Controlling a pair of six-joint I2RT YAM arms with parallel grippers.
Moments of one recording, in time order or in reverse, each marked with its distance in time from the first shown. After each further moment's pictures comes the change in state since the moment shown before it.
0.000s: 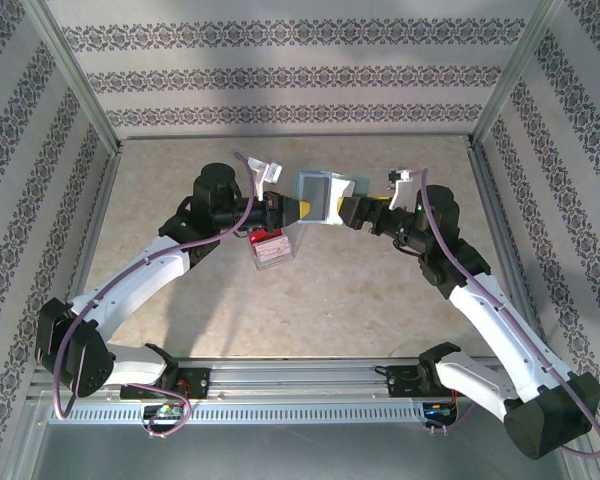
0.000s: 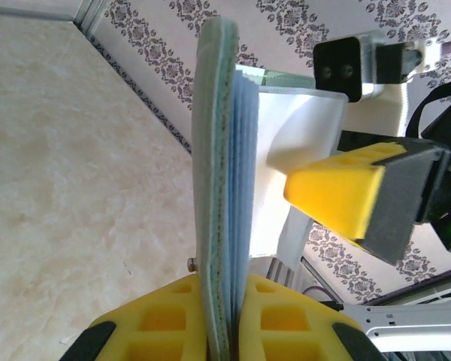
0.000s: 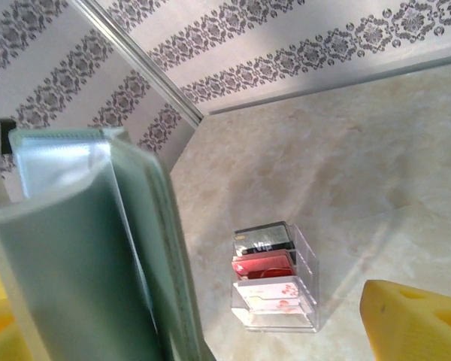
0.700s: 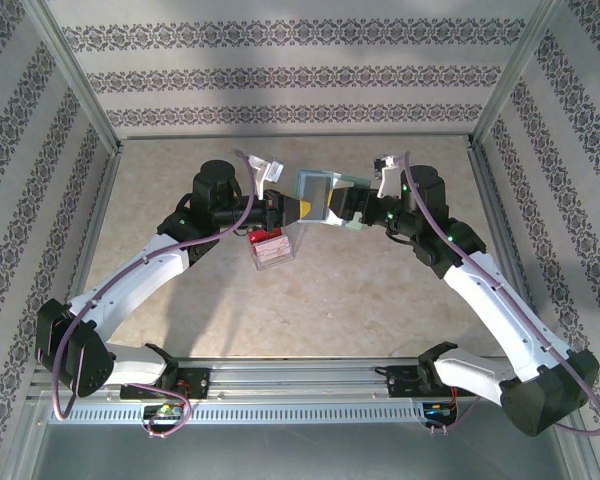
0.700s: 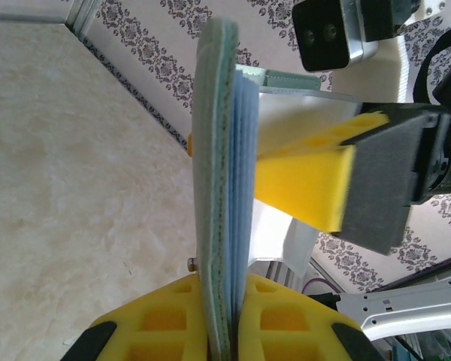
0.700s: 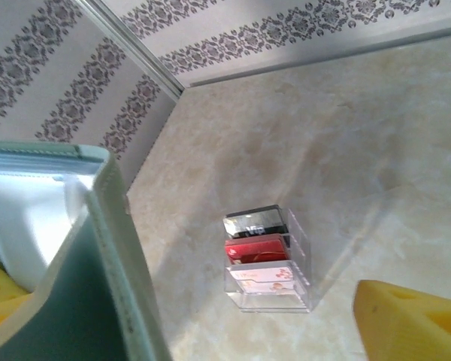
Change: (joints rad) left arm 0.000 0.002 0.027 -0.031 0.018 0.039; right arm 0.060 0.128 0.198 -0.218 0.082 -0.041
